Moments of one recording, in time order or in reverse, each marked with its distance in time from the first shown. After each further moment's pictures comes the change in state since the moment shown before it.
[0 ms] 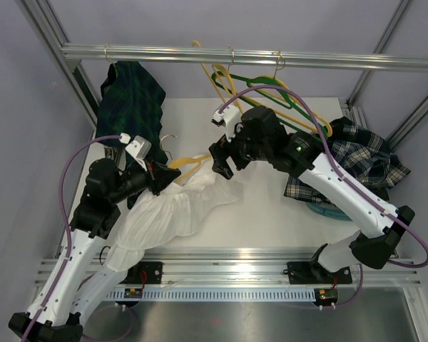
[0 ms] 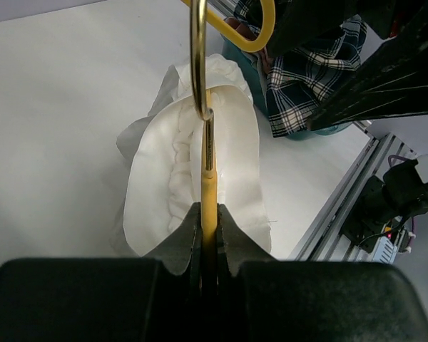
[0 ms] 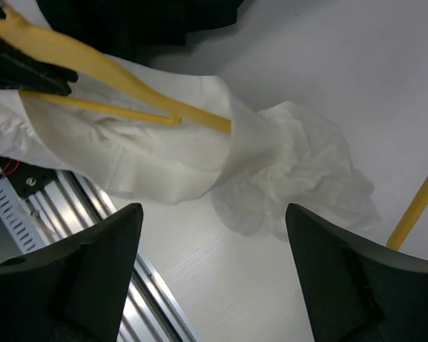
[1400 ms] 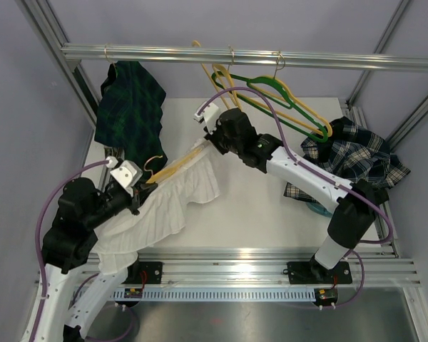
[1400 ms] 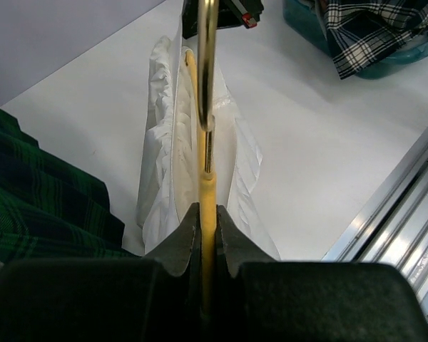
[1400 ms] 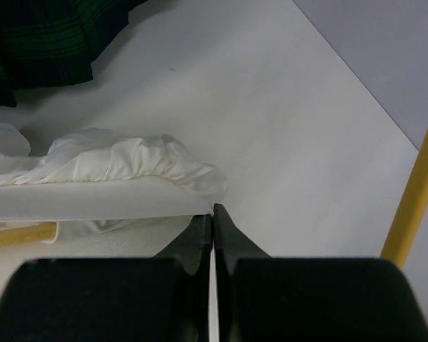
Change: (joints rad) left arm 0.000 -0.172 0.193 -0.458 -0.129 0.415; right arm -0.036 0.222 -0.144 0.508 0.320 -0.217
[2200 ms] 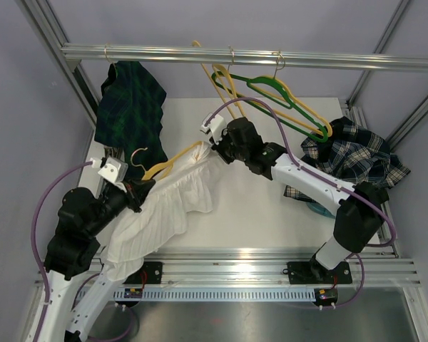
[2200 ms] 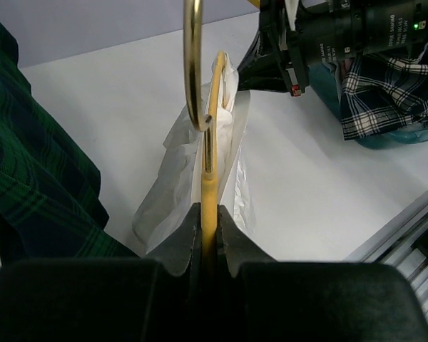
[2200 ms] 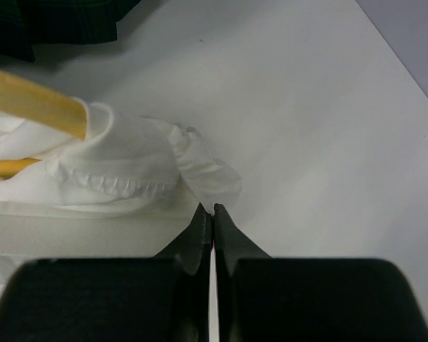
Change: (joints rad) left arm -0.011 -0.098 -0.087 0.115 -0.177 -0.264; right arm -0.027 -0.043 -0.171 0.094 -0.132 -0.019
